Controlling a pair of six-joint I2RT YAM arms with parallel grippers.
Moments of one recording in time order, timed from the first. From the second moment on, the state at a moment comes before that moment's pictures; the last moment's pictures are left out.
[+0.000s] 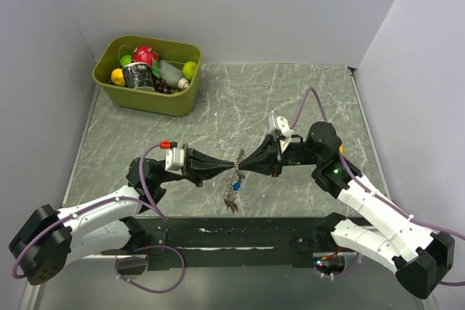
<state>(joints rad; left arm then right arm) -0.79 1.00 0.38 1.16 0.71 -0.26 0.63 0.87 0.75 0.11 -0.97 0.11</state>
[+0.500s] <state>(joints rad) -0.78 1.01 0.38 1.16 0.71 -0.27 0.63 0.89 0.75 0.12 -0.98 0.14</state>
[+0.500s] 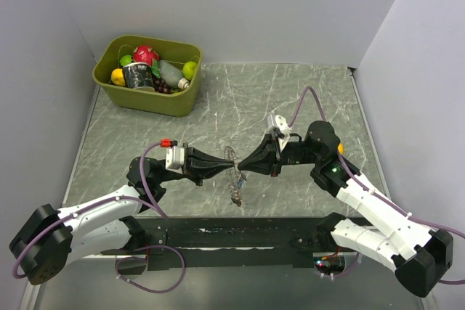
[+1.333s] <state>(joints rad) -0.78 1.01 0.39 1.12 0.71 -0.26 0.63 0.93 0.76 0.14 -0.97 0.16</state>
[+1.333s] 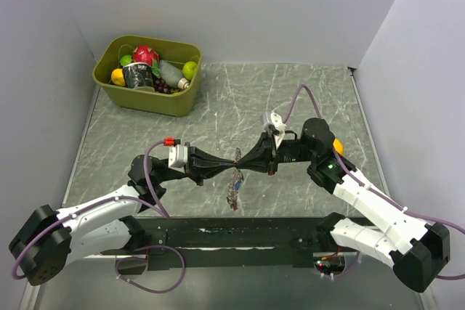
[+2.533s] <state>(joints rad) -0.79 1.09 0.90 -0.26 0.76 0.40 0.72 1.04 0.87 -0.38 -0.75 -0.21</state>
